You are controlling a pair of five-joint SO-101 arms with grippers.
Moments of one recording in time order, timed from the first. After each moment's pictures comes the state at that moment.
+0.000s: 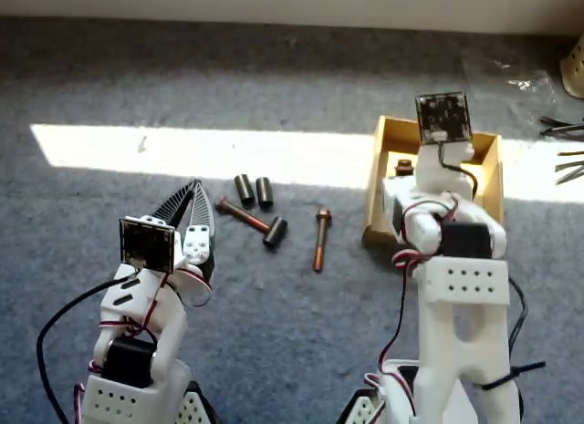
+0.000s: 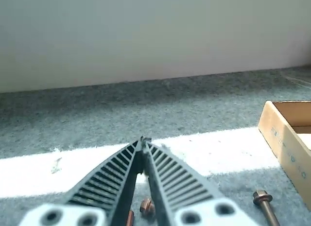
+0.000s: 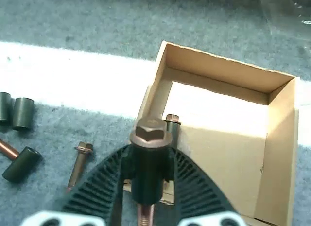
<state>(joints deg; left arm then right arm) 6.7 -103.5 89.5 31.9 4.5 -2.0 -39.5 35.6 56.4 11.6</state>
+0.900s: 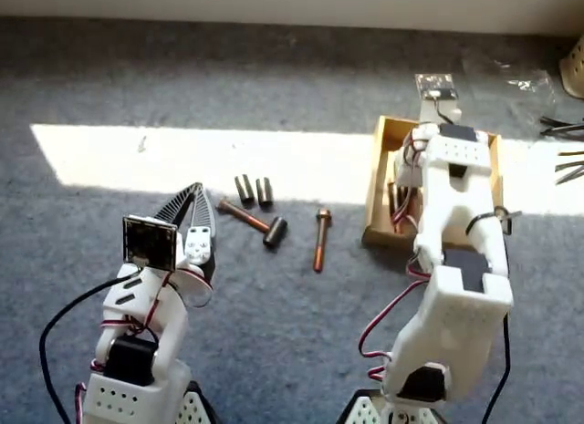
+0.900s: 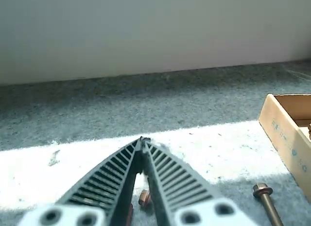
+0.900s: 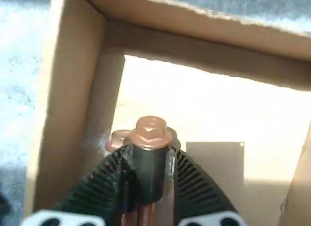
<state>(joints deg) 6.6 -103.6 91.2 31.9 4.5 4.8 23.3 -4.3 58.4 12.8</state>
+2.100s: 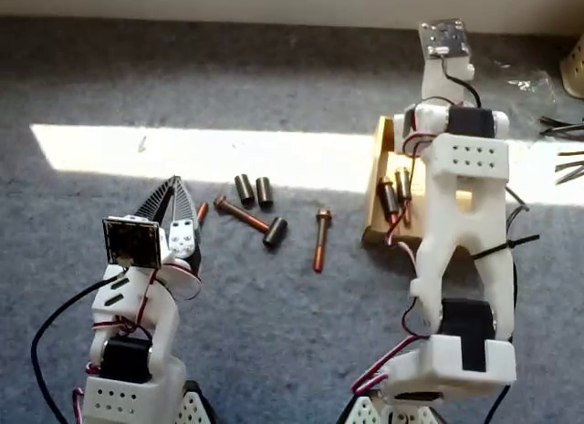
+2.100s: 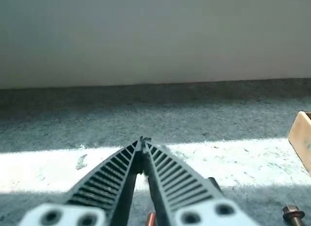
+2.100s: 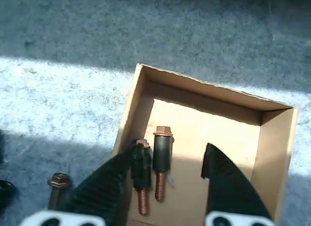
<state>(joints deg) 0.8 -103.5 91.3 29.3 4.5 -0.7 -1.2 -6.1 69.0 13.1</state>
